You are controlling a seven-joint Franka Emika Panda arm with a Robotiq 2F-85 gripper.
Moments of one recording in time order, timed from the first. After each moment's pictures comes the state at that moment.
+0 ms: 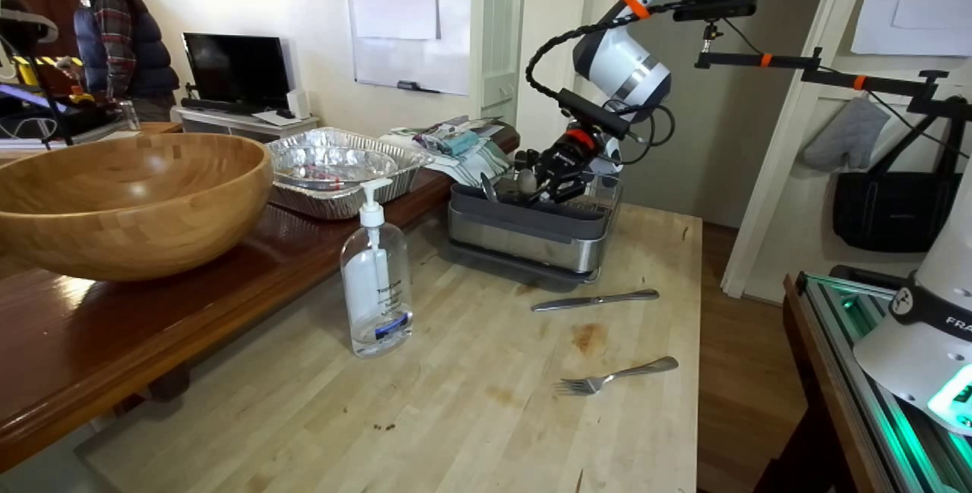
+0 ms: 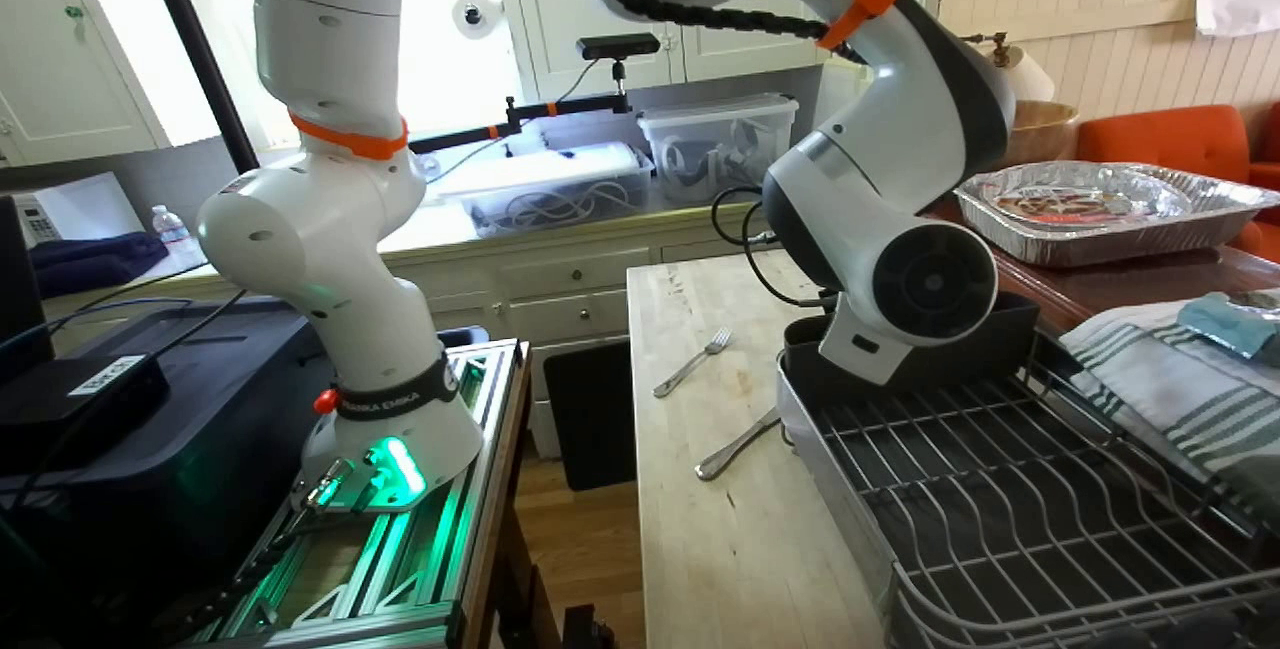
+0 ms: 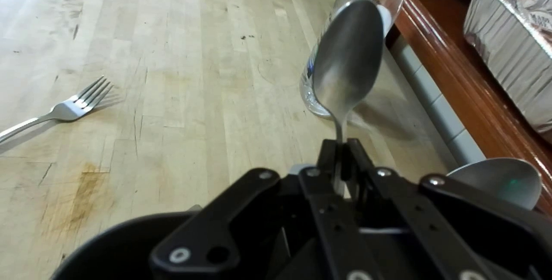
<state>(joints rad) -0.19 0.37 -0.17 -2.14 1.32 1.92 0.33</state>
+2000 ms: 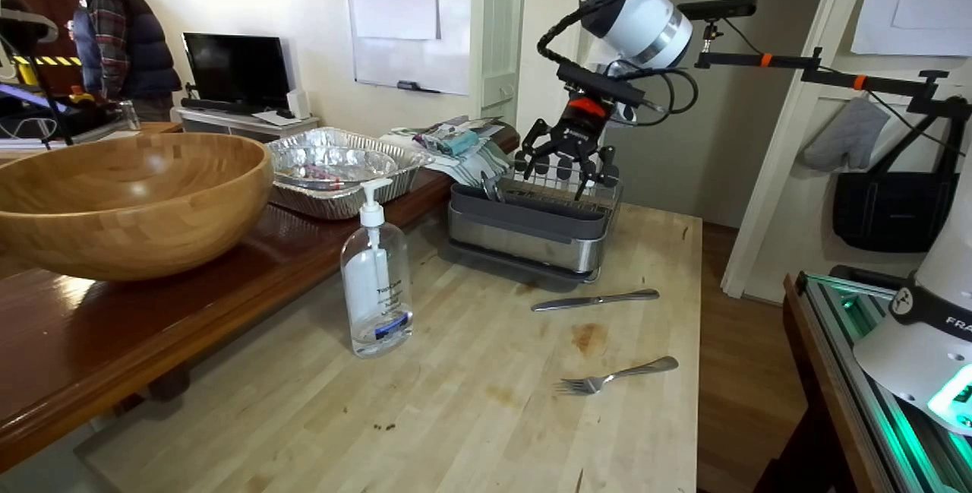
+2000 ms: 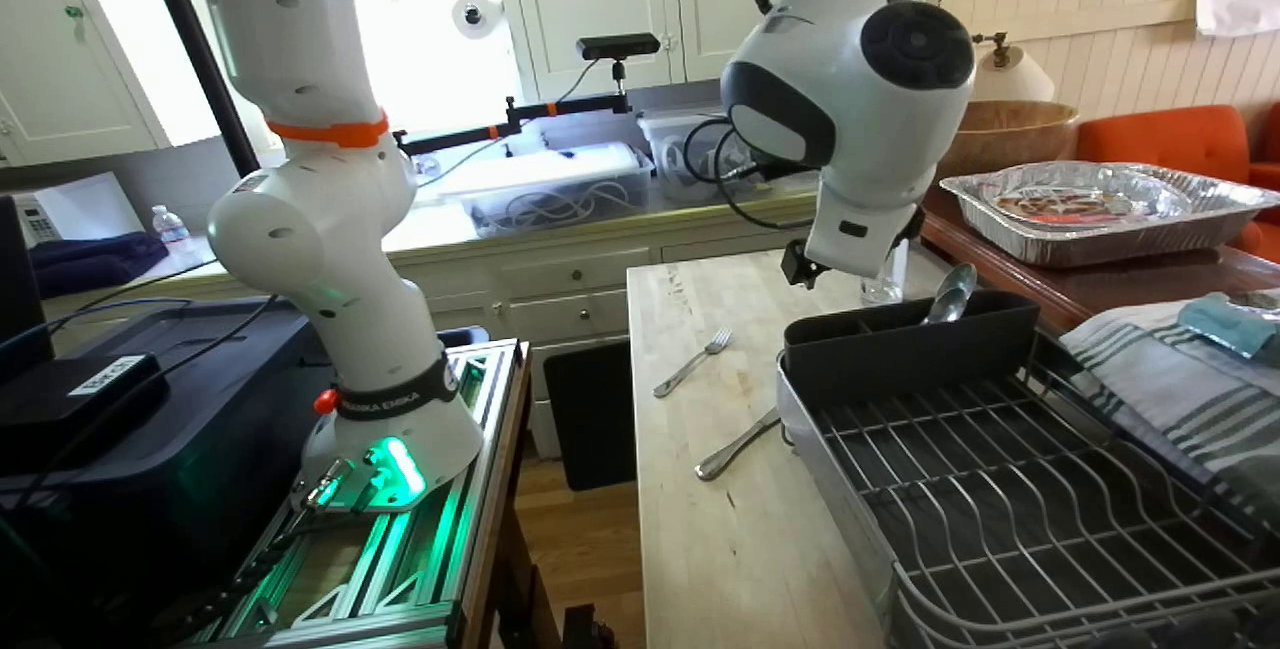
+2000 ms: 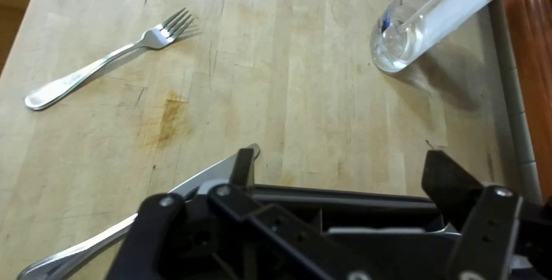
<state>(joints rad) -0.07 0.13 -0.17 -2.24 0.90 2.17 0.59</state>
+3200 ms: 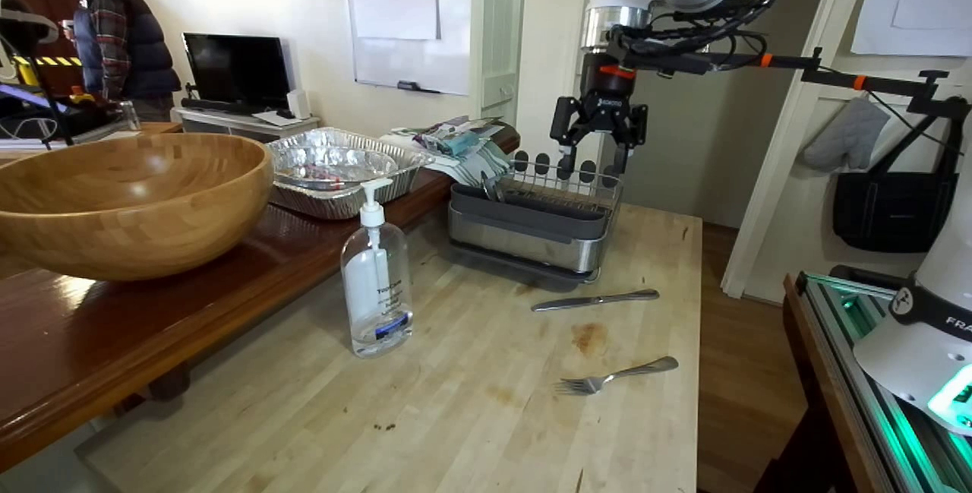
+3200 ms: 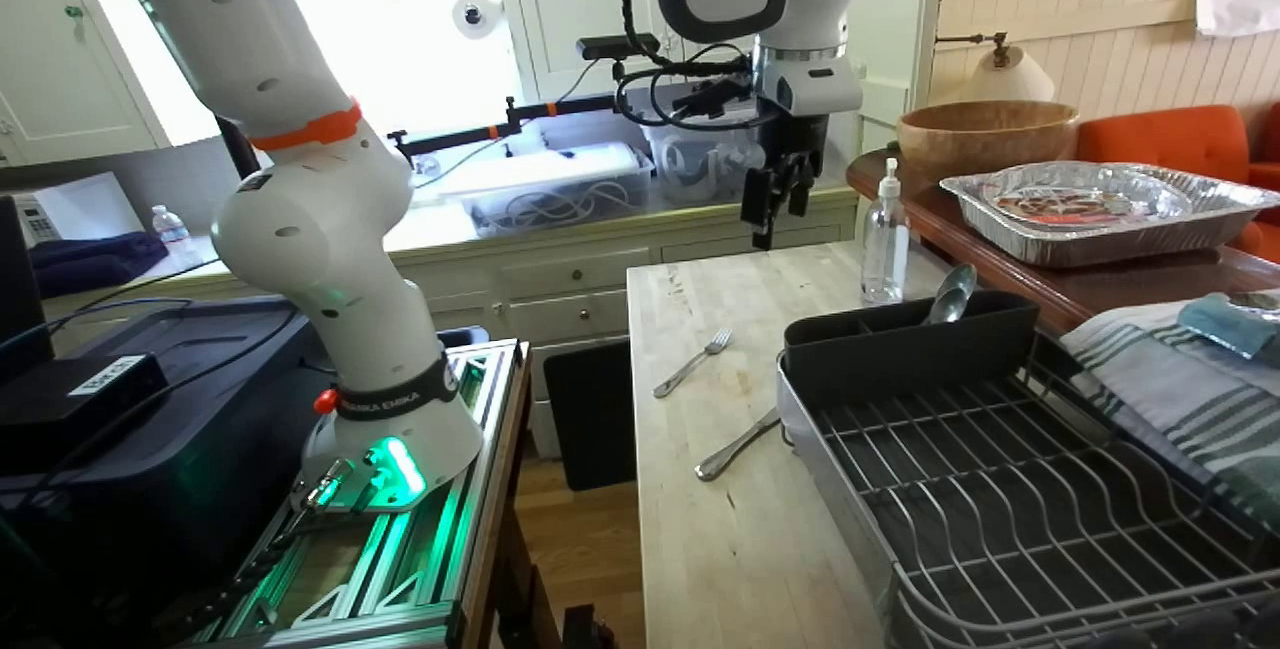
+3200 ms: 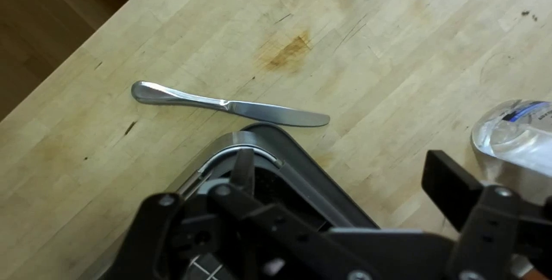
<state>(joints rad) -0.03 -0.15 0.02 -2.35 0.21 2.17 0.61</state>
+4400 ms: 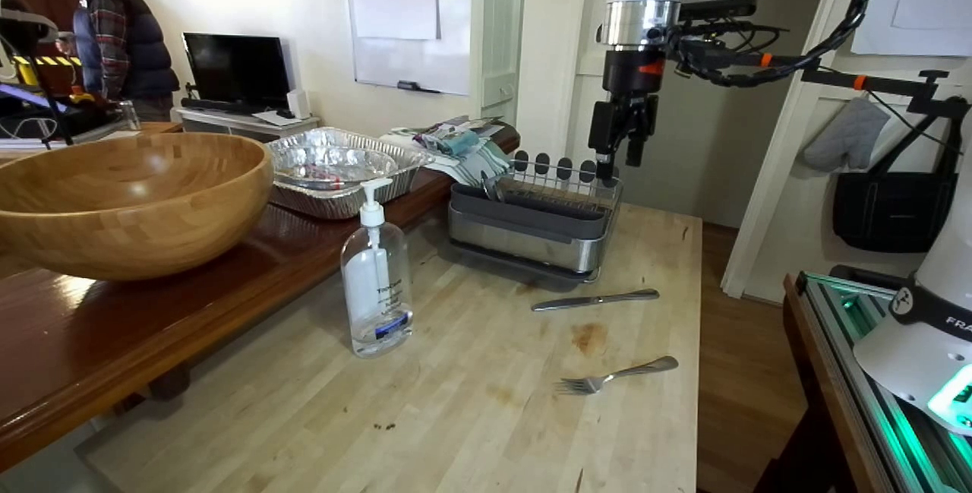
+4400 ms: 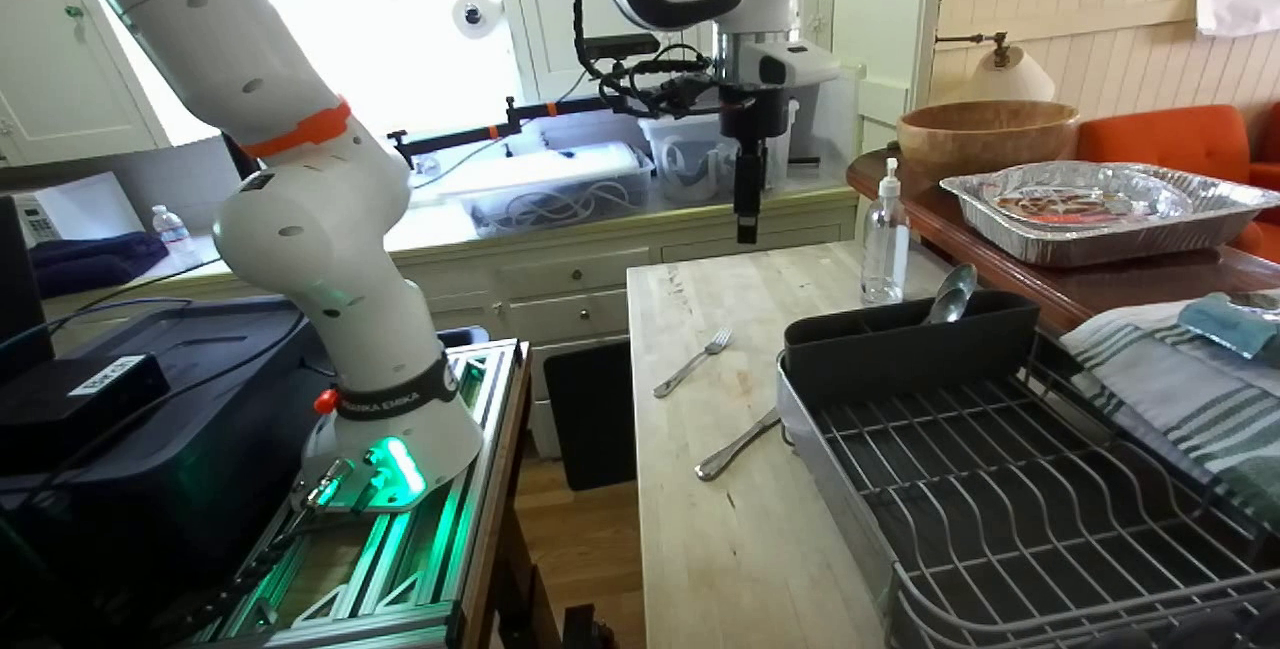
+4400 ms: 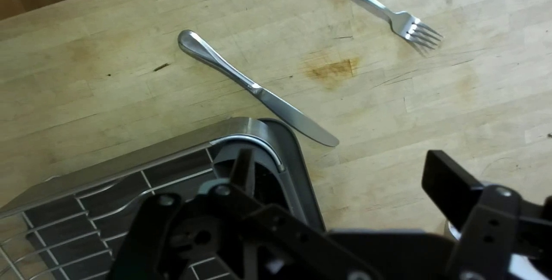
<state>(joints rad) -0.01 -0.25 0.07 -2.43 0.05 2.15 0.34</state>
